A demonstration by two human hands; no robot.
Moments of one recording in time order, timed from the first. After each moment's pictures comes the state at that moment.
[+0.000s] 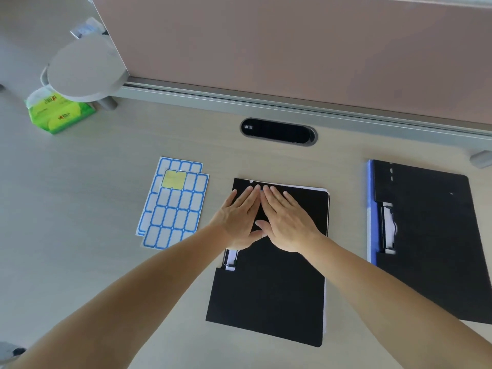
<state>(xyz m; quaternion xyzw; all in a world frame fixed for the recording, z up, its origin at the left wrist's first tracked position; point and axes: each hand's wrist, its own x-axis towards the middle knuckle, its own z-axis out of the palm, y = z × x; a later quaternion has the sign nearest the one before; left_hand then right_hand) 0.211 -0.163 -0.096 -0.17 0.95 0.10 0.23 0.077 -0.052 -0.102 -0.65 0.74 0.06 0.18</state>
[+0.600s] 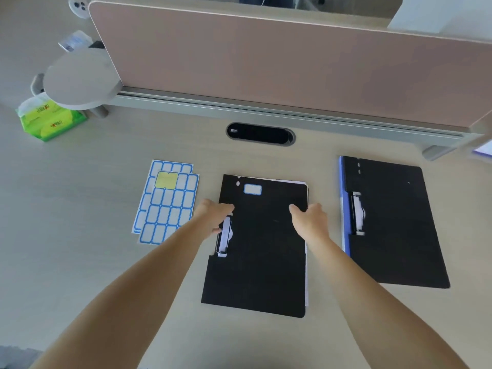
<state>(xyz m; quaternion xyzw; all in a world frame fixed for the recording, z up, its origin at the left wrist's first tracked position) 0.216 -0.168 -0.056 -0.66 0.53 0.52 0.12 0.060 0.001 -0.075 -0.01 0.90 -0.25 0.35</state>
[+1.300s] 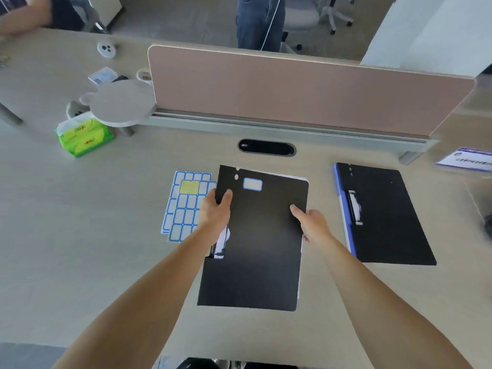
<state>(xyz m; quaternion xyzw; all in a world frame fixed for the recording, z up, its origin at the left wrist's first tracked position) 0.287 -0.159 0.004 -0.53 0.61 0.57 -0.14 0.127 0.012 -0.018 -0.01 0.84 -0.39 0.36</state>
